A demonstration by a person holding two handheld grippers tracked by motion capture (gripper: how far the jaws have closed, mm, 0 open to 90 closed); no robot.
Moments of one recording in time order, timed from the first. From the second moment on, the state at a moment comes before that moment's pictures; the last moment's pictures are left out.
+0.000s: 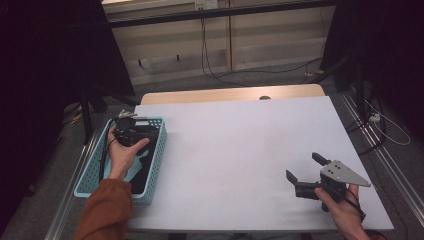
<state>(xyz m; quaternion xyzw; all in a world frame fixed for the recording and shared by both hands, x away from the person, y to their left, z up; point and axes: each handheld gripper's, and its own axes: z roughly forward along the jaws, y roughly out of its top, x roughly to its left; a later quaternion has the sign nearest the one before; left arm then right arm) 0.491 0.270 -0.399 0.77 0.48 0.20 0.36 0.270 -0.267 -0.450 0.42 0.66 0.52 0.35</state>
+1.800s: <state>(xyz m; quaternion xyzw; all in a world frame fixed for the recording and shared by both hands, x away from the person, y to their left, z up) 0.504 0.275 -0.432 0.80 0.54 0.10 0.25 0.270 -0.265 -0.451 0.41 0.67 0.52 0.35</state>
